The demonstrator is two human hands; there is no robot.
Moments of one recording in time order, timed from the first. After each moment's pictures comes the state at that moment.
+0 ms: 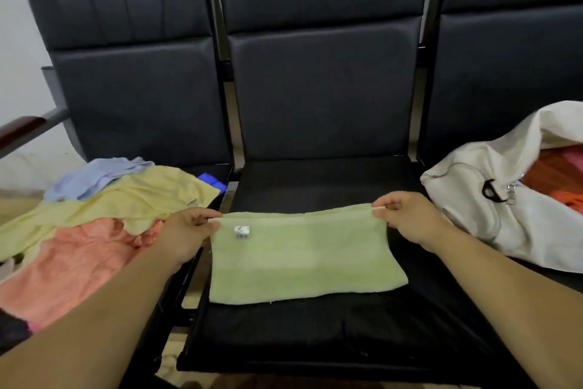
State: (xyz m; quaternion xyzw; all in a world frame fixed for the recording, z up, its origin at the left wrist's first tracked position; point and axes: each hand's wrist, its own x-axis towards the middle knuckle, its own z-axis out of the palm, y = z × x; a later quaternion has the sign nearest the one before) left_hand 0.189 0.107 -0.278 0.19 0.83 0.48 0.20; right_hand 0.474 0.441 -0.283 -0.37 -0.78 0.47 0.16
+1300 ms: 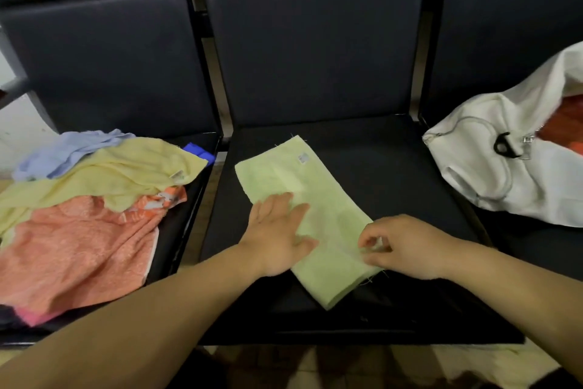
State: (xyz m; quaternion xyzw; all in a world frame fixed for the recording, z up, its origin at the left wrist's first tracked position) left_hand 0.310 0.194 -0.307 0.53 0.84 0.01 0.15; right_hand 0.516 0.378 -0.304 -0.17 -0.95 0.26 -0.08
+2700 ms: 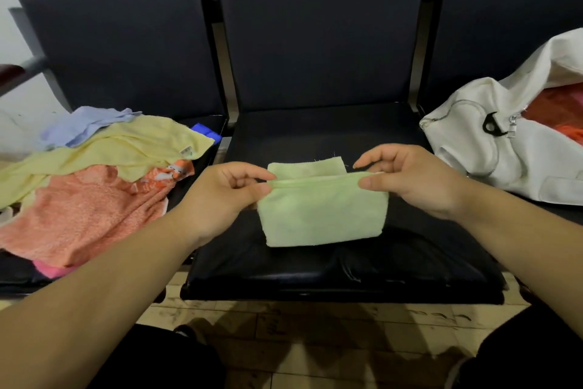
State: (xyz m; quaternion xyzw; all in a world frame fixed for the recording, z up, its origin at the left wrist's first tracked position) left_hand 0.319 0.113 -0.227 0.34 0.72 0.54 0.28; right_hand 0.523 0.358 -0.230 -0.22 -0.75 0.61 0.10
